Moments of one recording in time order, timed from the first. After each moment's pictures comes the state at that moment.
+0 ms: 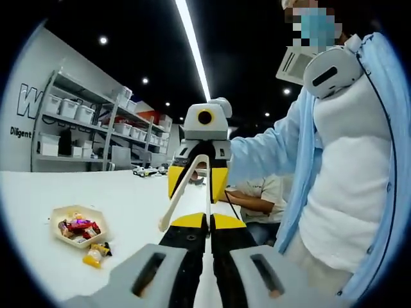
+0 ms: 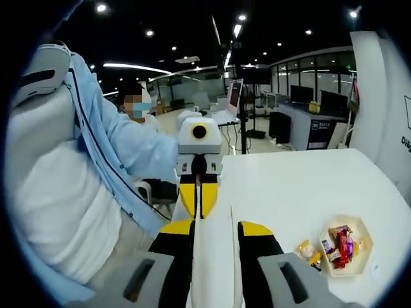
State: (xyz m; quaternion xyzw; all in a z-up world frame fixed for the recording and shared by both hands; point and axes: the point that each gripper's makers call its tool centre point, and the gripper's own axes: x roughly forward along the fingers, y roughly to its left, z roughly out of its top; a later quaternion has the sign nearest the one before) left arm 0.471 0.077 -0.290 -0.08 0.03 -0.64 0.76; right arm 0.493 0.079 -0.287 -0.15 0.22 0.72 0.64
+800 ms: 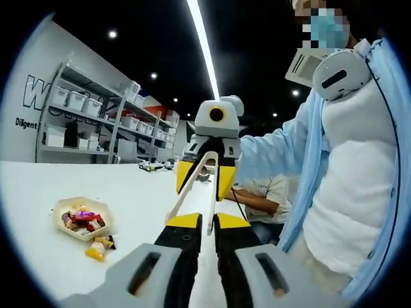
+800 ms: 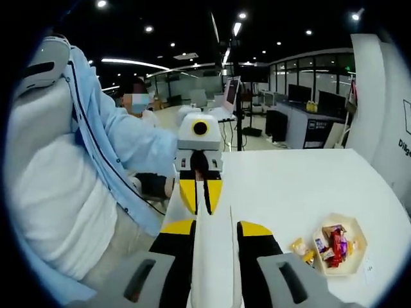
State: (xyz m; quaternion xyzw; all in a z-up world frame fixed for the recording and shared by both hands) left arm 0.488 0.085 -0.297 -0.09 0.06 -0.62 0.78; right arm 0.504 0.072 -0.293 -0.18 0.21 0.71 0.65
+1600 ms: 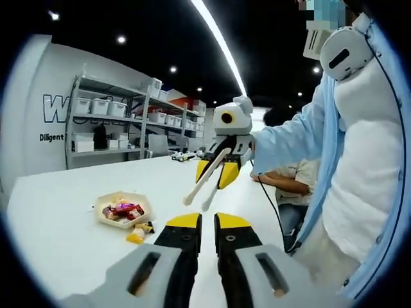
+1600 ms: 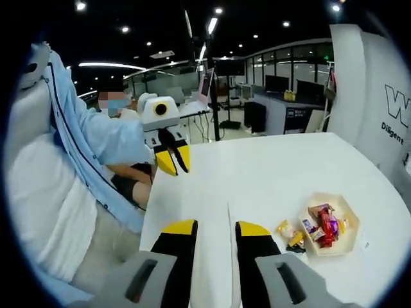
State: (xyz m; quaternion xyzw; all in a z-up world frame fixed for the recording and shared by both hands) left arm 0.490 0.133 -0.309 -0.01 0.07 -0.53 0.85; right arm 0.539 0.059 -0.323 -0.17 0.24 0.65 0.70
